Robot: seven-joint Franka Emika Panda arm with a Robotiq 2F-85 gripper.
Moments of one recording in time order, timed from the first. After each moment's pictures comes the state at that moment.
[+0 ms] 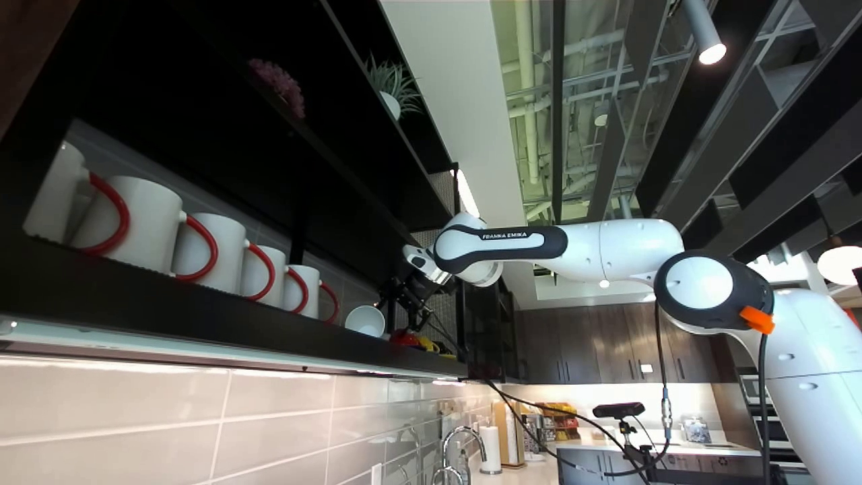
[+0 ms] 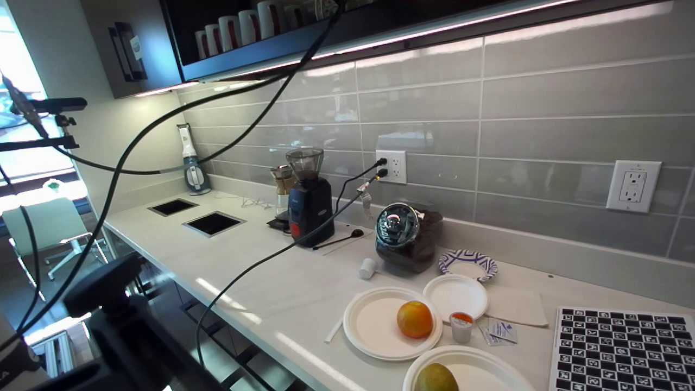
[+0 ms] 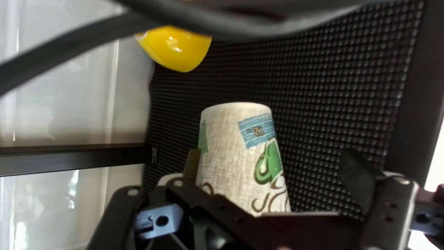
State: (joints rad) arm -0.13 0.08 -0.14 -1.35 0.04 2.30 -1.96
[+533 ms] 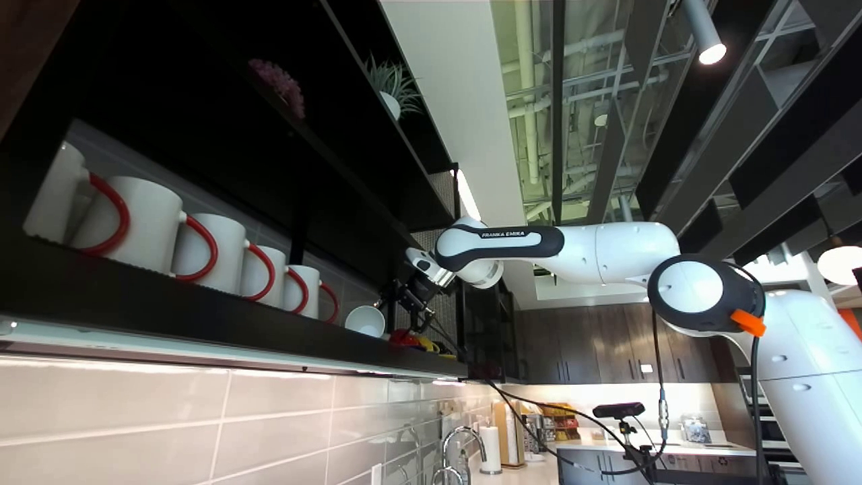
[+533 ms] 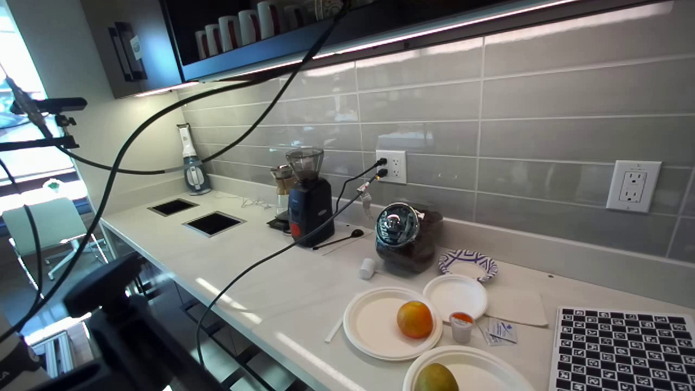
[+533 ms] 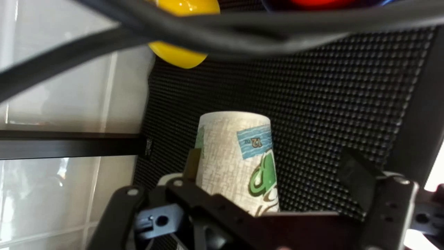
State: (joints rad) arm -0.15 0.11 -0.15 -1.31 0.13 2.27 -2.13
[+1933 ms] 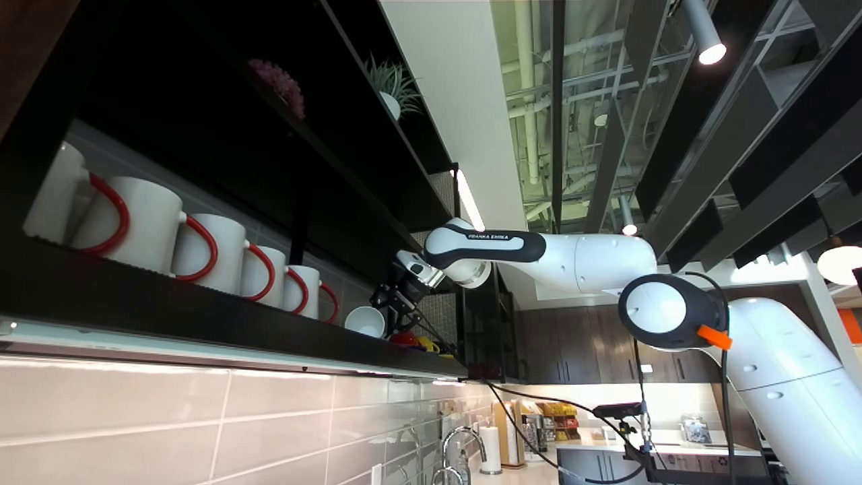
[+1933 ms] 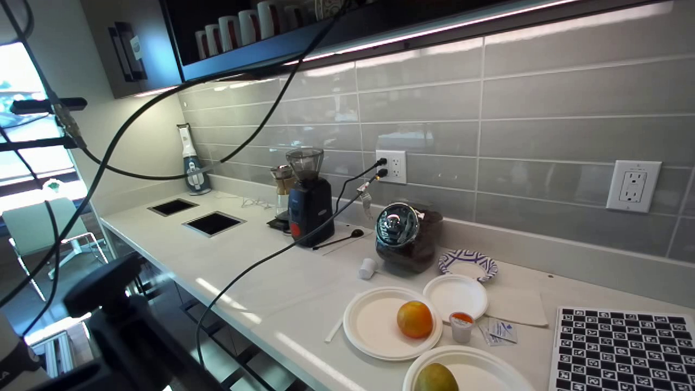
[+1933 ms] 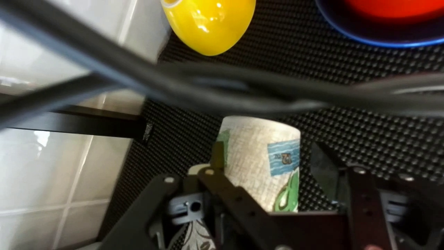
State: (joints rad) arm -0.17 0.25 -0.15 -1.10 0.21 2.16 -2.32
